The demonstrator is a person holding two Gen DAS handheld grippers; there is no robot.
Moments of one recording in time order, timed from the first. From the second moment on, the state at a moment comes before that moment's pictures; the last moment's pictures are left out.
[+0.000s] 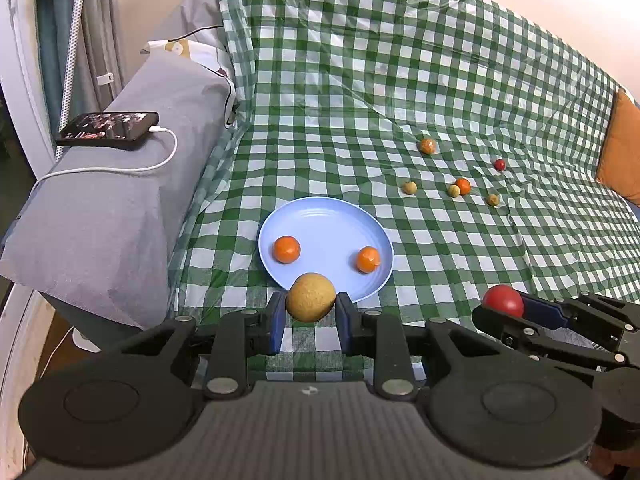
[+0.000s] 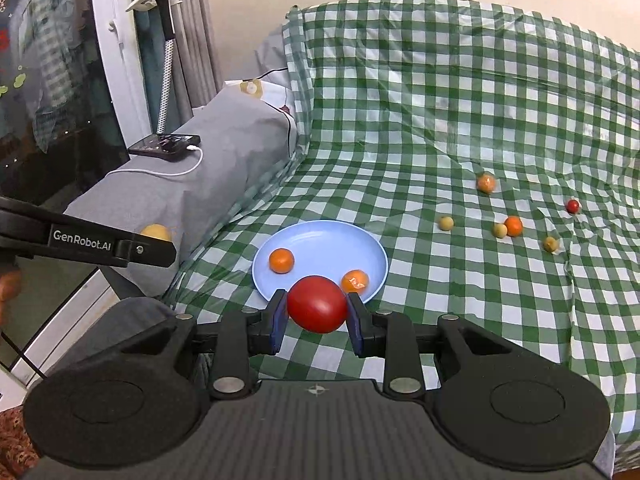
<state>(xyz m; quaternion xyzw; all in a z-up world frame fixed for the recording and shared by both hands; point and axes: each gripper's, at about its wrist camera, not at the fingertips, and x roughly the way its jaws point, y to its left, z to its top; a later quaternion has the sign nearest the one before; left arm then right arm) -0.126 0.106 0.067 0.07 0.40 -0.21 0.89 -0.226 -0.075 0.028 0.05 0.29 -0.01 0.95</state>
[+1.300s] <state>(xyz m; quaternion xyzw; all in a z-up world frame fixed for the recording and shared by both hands) -0.011 0.063 0.026 0.07 0.44 -0.19 0.87 -0.122 -0.106 -0.006 0.07 0.35 -0.02 0.93</state>
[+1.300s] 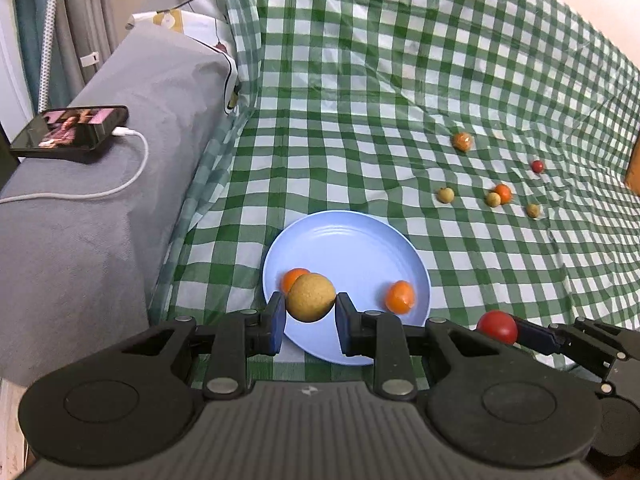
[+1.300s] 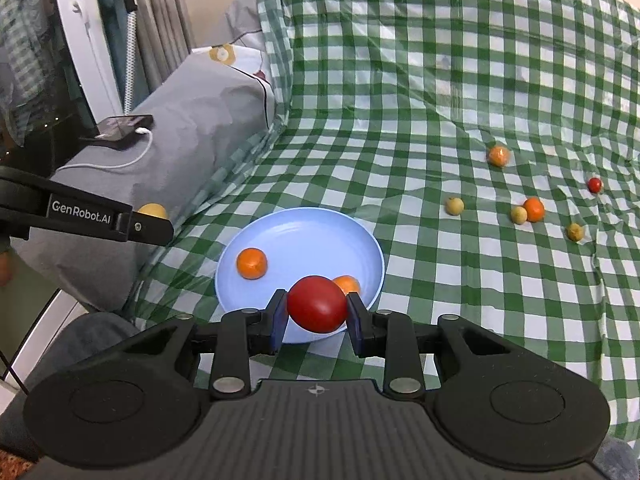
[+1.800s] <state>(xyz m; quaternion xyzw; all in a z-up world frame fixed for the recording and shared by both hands) 0.054 0.025 -0.032 0.10 0.48 -0.19 0.85 -0.055 -0.132 -0.051 0.07 0.38 -0.03 0.92</state>
